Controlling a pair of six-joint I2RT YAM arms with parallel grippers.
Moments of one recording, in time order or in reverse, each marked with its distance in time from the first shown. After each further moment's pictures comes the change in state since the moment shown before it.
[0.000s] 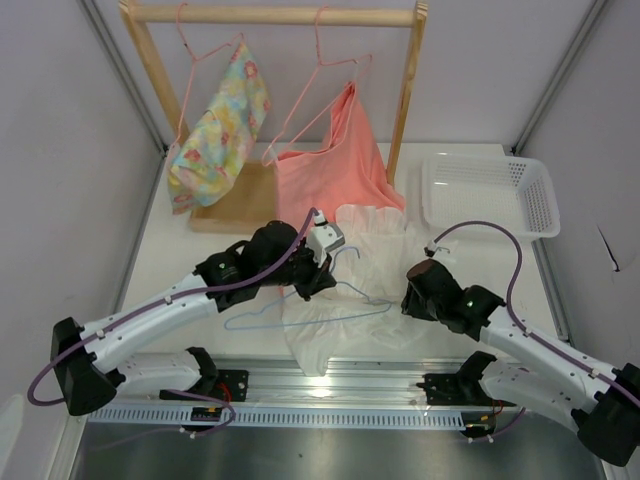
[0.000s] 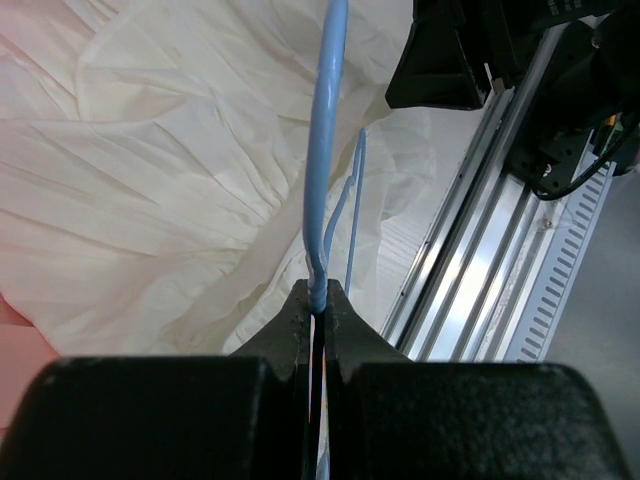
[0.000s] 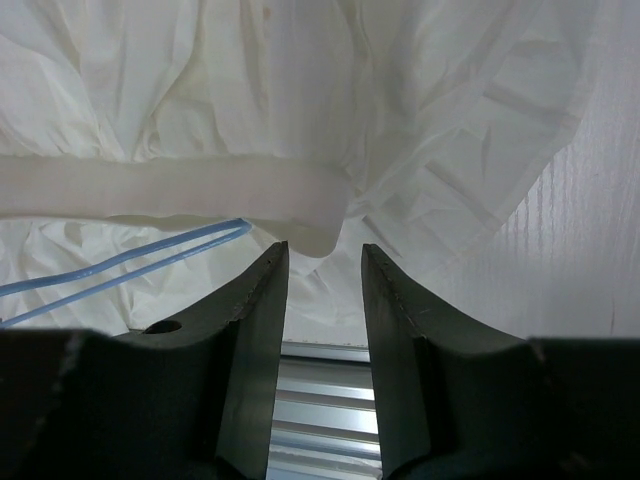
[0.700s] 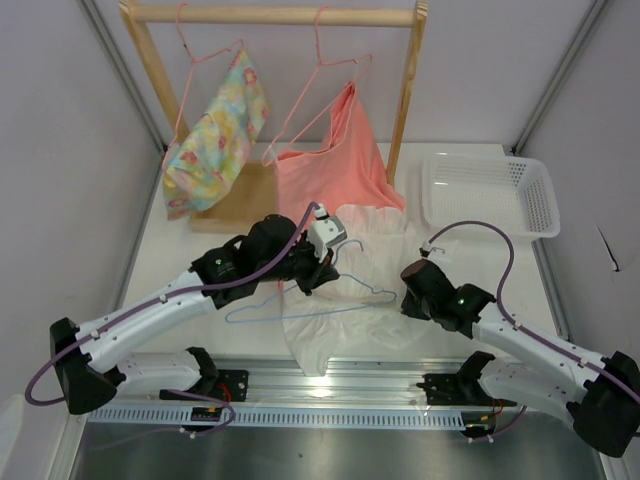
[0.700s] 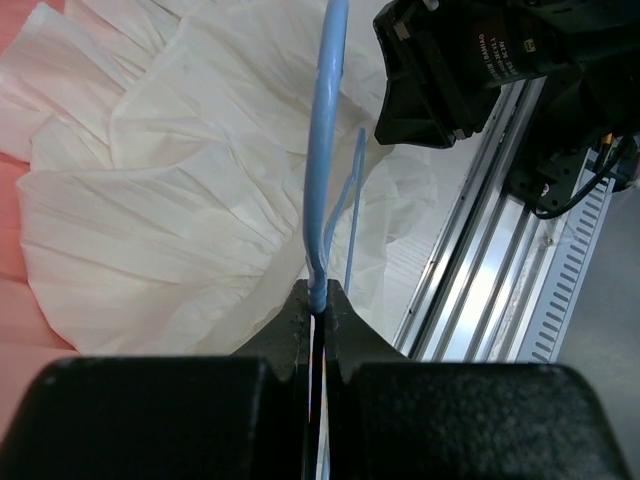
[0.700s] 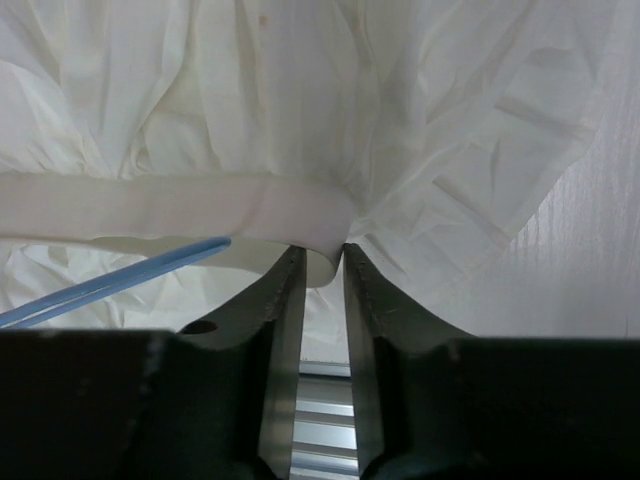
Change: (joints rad) left arm -0.013 0.016 0.084 -0.023 -0.019 0.042; right arm 0.011 0.065 -0.019 0.061 0.017 0.005
